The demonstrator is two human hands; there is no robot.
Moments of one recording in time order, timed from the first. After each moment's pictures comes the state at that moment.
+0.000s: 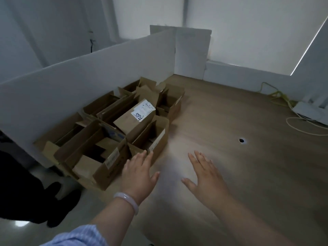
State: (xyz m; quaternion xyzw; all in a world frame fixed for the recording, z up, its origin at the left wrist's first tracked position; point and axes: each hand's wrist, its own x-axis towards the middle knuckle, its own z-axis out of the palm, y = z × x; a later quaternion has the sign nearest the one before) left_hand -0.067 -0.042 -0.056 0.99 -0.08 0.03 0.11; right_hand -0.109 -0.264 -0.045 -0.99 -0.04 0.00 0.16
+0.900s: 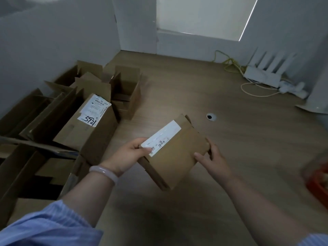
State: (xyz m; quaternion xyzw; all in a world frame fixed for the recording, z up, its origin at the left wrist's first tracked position) left_hand 0.061 -0.088 -0.026 0.73 -0.13 -0.34 0.58; right_hand -0.073 -0.324 -0.064 -0.78 0.30 -0.01 0.54
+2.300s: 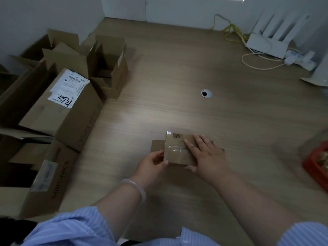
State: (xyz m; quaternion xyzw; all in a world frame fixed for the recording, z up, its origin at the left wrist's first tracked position) left_hand -0.016 -0.161 -0.157 0.76 -0.02 -0.36 0.55; right_hand -0.098 -0.350 -0.135 -0.99 0.11 0.09 0.03
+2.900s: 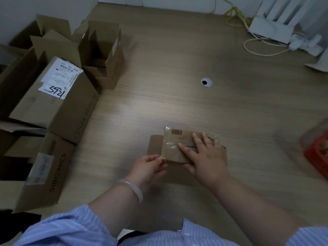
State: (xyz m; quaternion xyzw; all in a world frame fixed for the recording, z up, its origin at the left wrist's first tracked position) left_hand -0.039 -0.154 -0.146 0.58 0.21 -0.44 0.66; right_hand -0.124 -0.330 -0.152 -0.99 0.10 0.03 0.01
